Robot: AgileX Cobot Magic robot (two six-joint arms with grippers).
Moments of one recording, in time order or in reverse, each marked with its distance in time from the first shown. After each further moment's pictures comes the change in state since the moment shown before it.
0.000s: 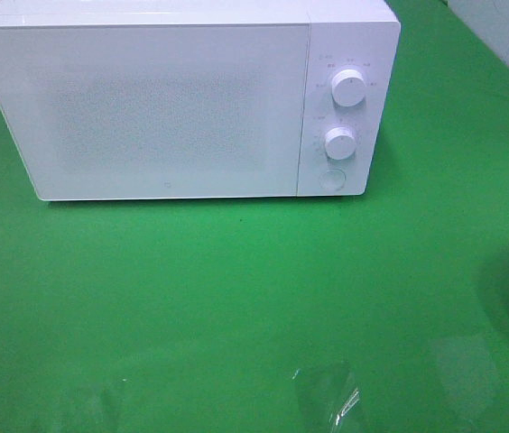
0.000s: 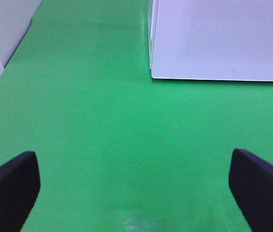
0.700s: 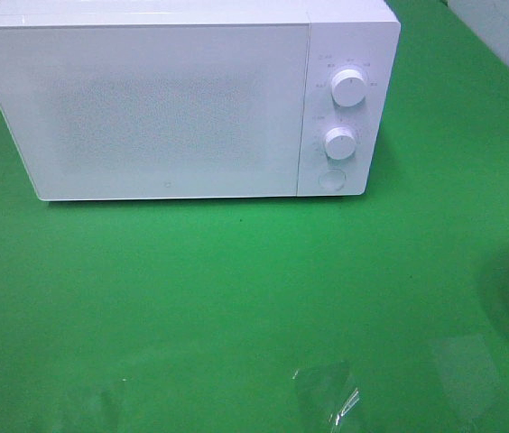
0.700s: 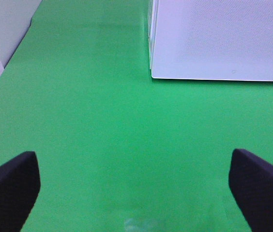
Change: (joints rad) left arm 0.000 0.000 0.000 0.000 0.000 0.000; right arm 0.000 0.012 -0.031 0.000 -0.004 0.000
